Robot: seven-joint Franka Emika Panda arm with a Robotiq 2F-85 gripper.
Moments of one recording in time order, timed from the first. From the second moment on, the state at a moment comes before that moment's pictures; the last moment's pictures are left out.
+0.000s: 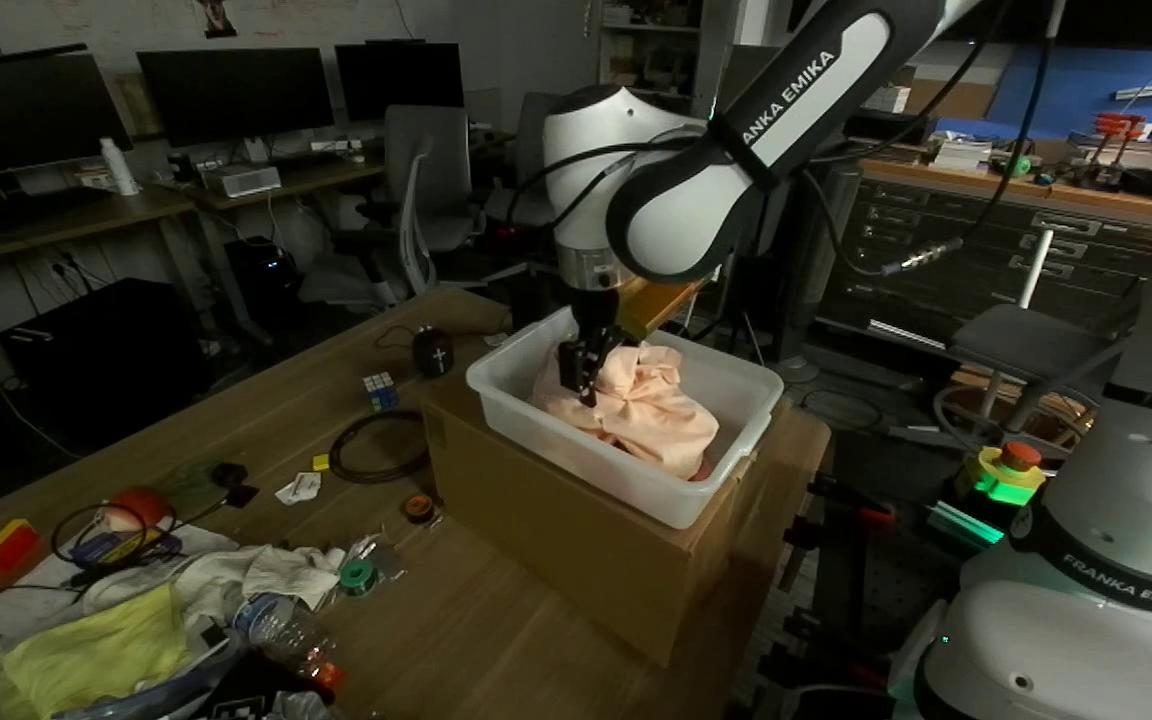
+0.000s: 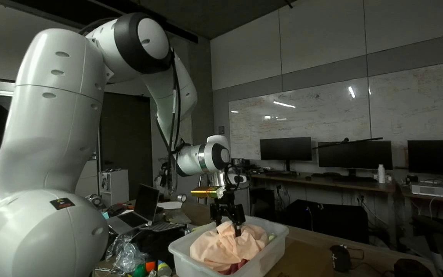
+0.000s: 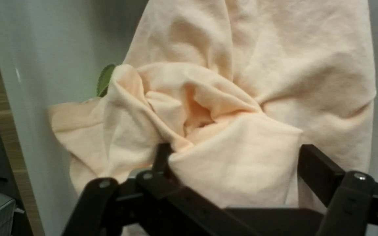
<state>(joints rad) -0.01 0.17 0.06 -2.28 -0.26 2.37 0.44</state>
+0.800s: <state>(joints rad) 0.00 0.20 0.04 -2.28 -0.18 2.41 0.39</state>
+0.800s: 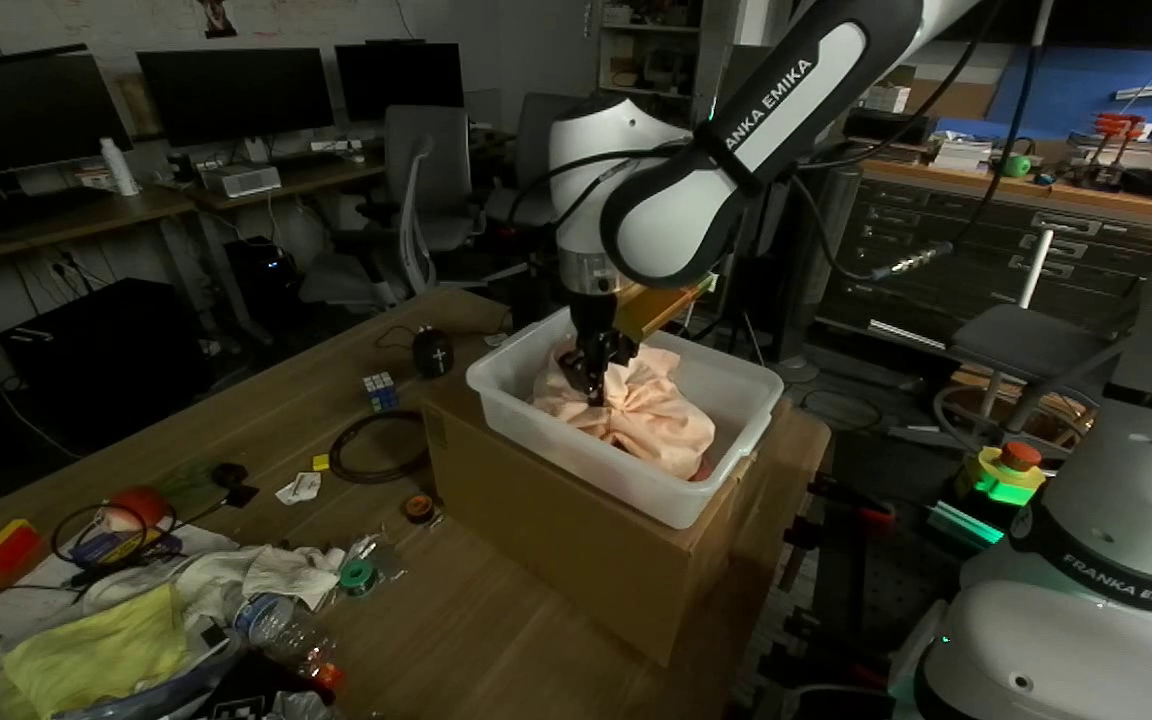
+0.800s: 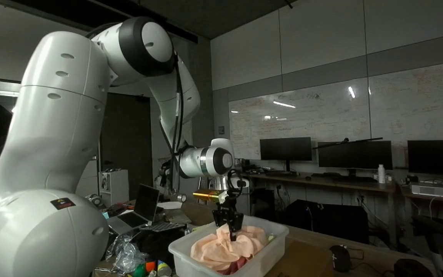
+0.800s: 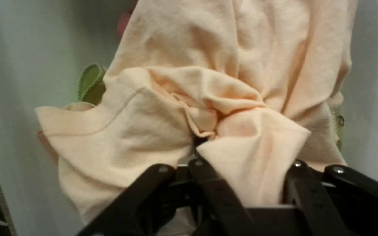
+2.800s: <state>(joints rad) 0.00 -0.58 0.27 -2.49 -0.34 2.32 0.41</state>
